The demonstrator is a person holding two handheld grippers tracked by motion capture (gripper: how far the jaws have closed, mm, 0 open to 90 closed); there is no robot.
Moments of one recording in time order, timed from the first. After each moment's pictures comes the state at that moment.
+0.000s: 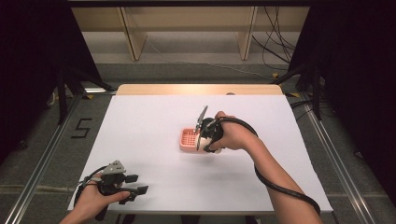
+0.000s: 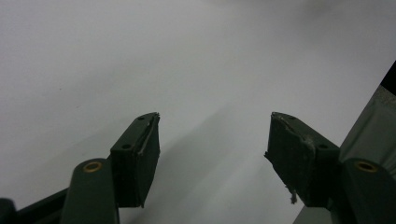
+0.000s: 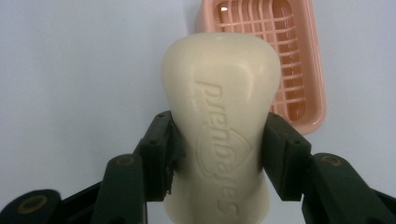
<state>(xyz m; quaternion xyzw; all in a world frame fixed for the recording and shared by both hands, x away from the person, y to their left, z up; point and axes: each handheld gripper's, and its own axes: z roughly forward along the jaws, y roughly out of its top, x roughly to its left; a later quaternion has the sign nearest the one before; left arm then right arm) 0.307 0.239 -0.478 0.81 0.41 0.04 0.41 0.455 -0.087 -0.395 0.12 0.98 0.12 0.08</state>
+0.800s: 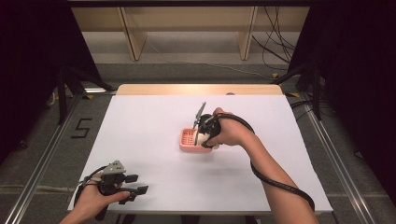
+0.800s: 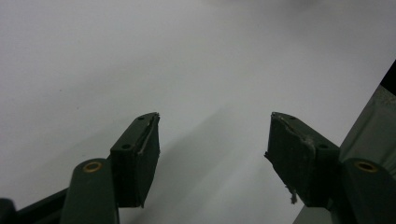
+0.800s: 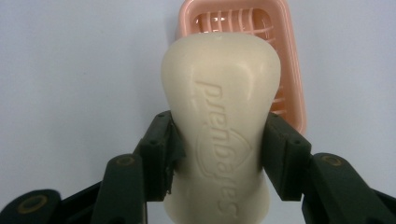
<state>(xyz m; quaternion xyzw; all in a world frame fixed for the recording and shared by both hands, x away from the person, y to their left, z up) 0.308 0.240 -0.477 0.82 0.40 0.05 0.41 0.468 -0.081 -0.396 0.14 0.98 0.12 0.09</state>
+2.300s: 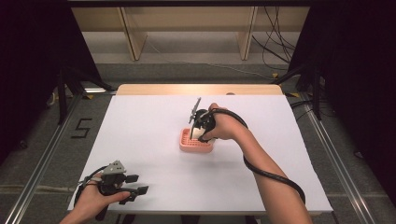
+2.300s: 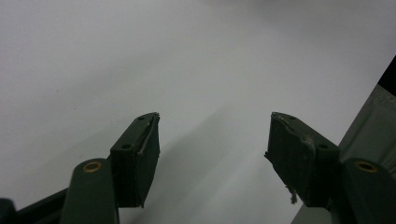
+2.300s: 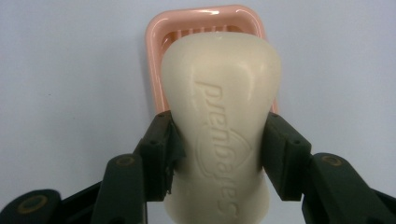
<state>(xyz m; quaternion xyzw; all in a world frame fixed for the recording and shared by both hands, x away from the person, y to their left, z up) 0.307 0.239 -0.477 0.82 0.40 0.04 0.41 0.491 -0.068 -0.402 0.14 0.98 0.13 0.09</state>
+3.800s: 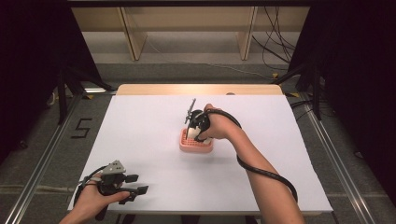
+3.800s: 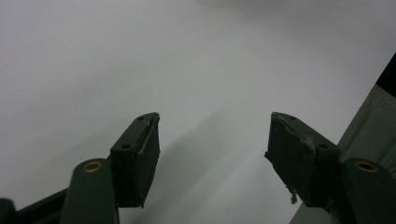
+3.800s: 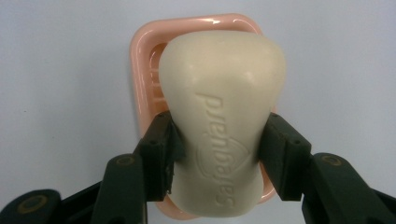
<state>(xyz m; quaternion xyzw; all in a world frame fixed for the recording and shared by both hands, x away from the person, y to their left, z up) 0.307 0.240 -0.476 0.82 0.40 0.04 0.41 0.501 -0.054 -0.416 0.14 0.98 0.13 0.09</state>
